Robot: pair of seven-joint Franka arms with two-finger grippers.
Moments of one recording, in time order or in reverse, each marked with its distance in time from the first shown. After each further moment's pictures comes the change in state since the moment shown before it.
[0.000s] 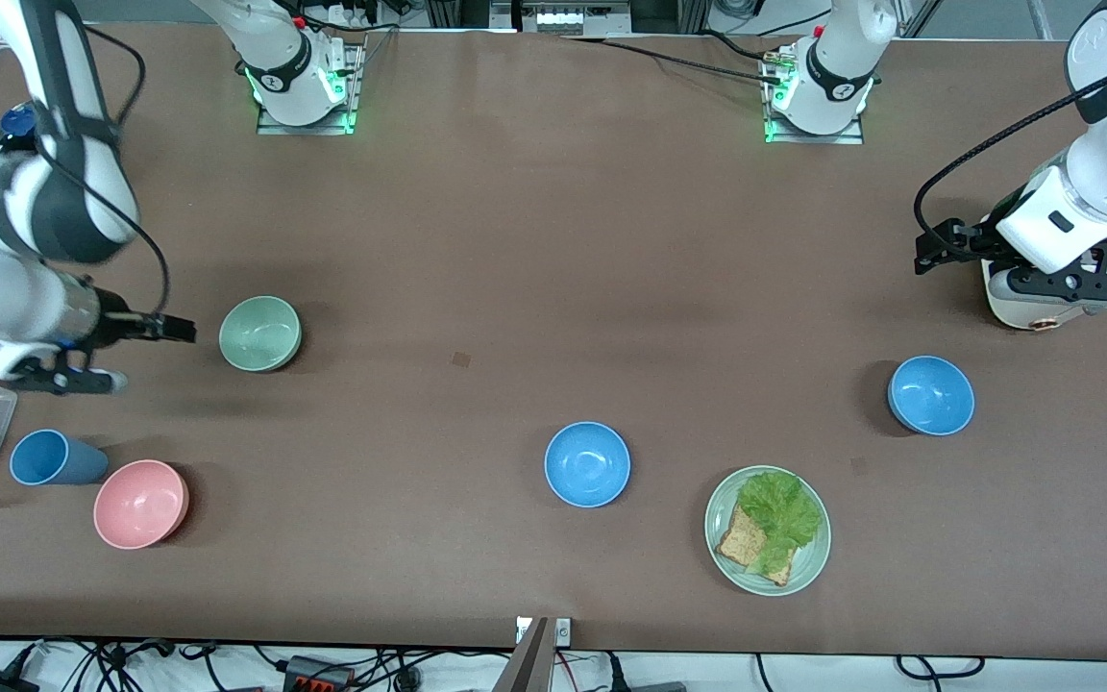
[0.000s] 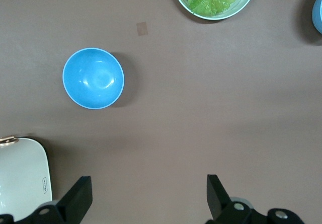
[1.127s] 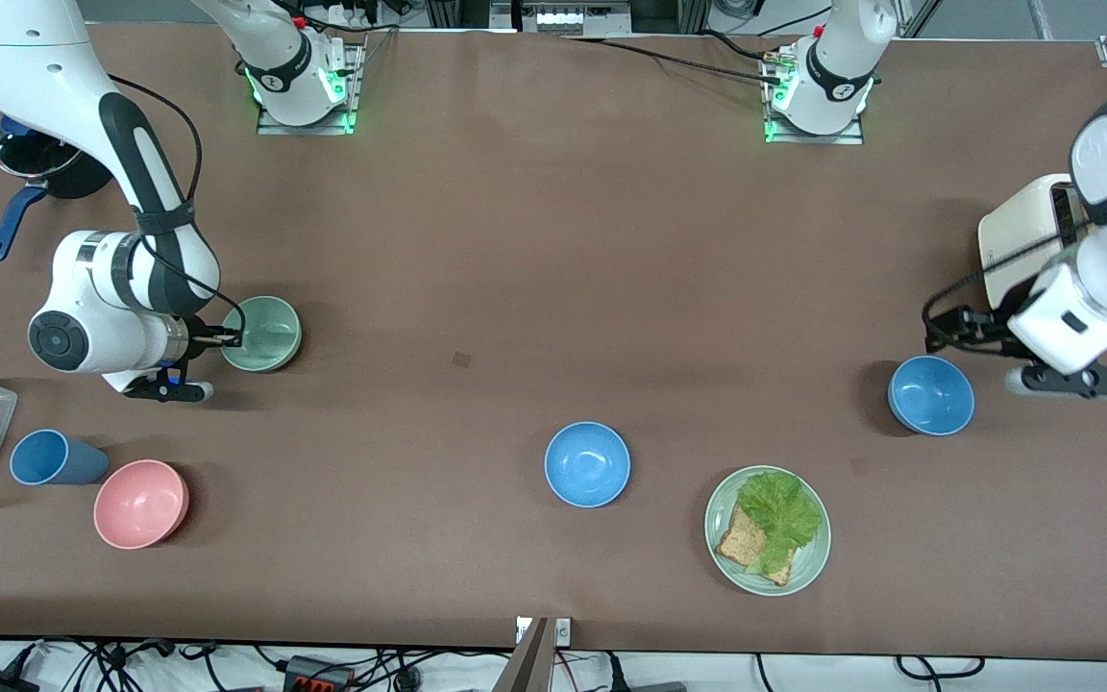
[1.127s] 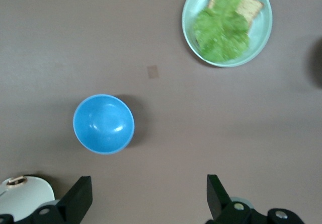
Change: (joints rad) left arm 0.029 0.320 0.010 0.346 0.000 0.005 0.000; right arm -0.011 0.157 -0.003 -0.144 0.000 0.163 0.010
